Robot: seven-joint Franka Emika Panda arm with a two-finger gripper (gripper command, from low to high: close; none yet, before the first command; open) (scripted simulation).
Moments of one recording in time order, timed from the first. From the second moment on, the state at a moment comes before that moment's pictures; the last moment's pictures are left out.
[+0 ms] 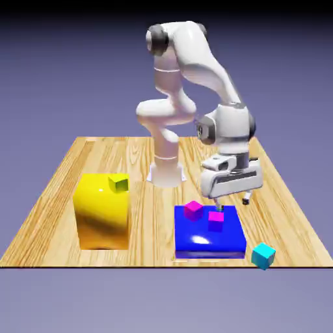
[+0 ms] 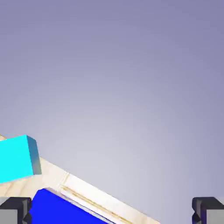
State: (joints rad) arm 0.24 0.23 0.14 -2.16 -0.13 2.57 0.72
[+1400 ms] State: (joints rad) arm 0.05 -0.19 0.22 -2.58 0.07 2.32 0.87
